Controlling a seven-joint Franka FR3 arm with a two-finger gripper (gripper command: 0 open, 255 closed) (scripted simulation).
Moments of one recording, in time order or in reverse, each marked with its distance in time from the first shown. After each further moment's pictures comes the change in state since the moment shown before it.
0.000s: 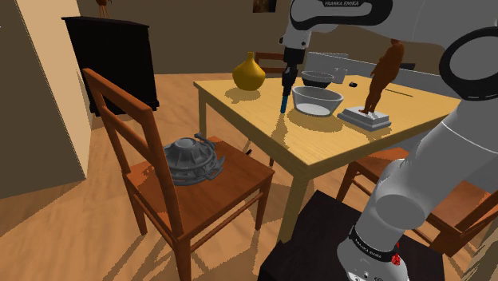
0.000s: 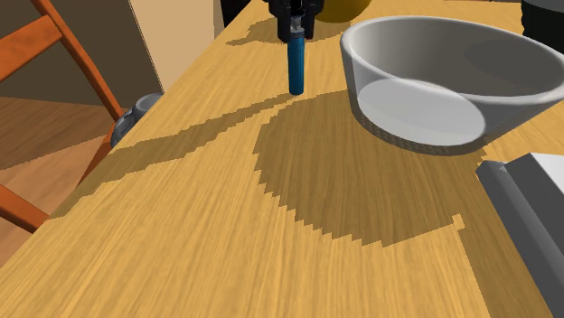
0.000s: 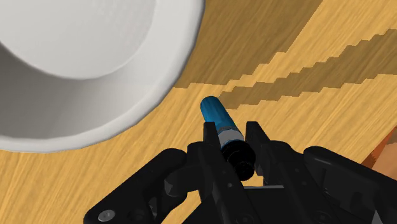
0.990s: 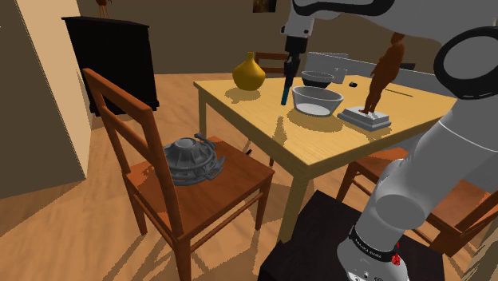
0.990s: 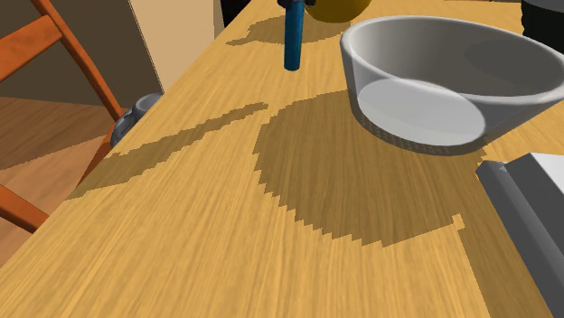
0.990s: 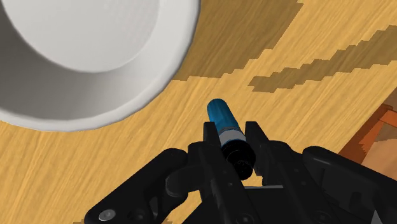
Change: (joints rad) arm 0.002 0.026 0.000 0.121 0.005 -0.096 -0.003
